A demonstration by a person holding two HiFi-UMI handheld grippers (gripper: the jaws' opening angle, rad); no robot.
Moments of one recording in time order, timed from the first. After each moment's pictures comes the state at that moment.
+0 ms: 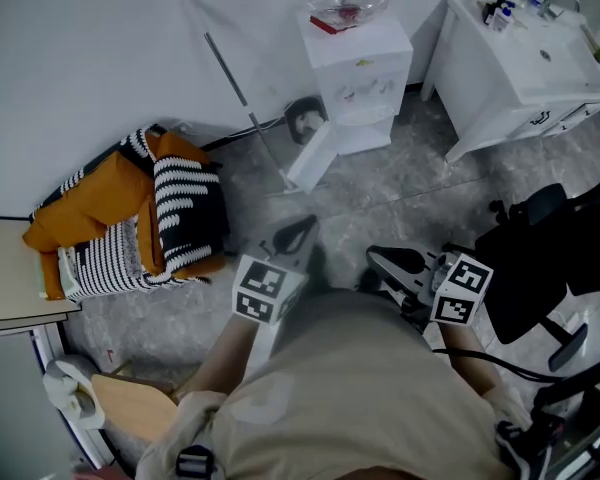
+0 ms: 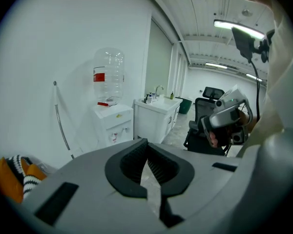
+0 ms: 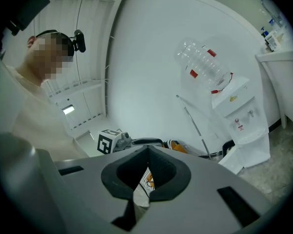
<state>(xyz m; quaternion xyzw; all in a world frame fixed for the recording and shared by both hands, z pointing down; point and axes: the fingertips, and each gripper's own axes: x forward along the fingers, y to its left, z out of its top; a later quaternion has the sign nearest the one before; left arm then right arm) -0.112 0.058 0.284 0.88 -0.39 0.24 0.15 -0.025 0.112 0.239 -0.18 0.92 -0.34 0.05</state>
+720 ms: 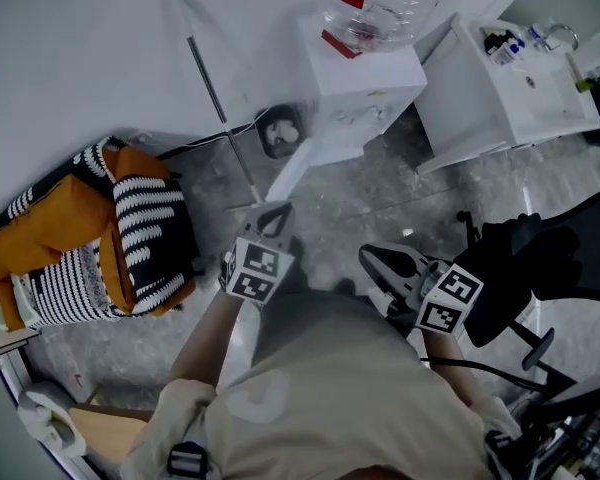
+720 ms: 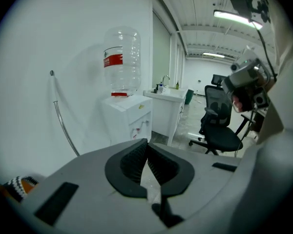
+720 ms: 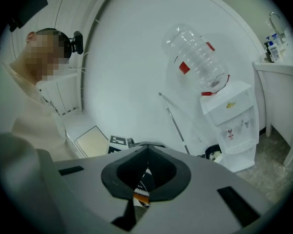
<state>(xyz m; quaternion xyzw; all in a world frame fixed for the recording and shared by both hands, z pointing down) -0.211 -0.105 0.374 0.88 -0.36 0.29 0.13 -0.107 -0.028 0.258 -0.29 0.89 -0.35 -0.02</state>
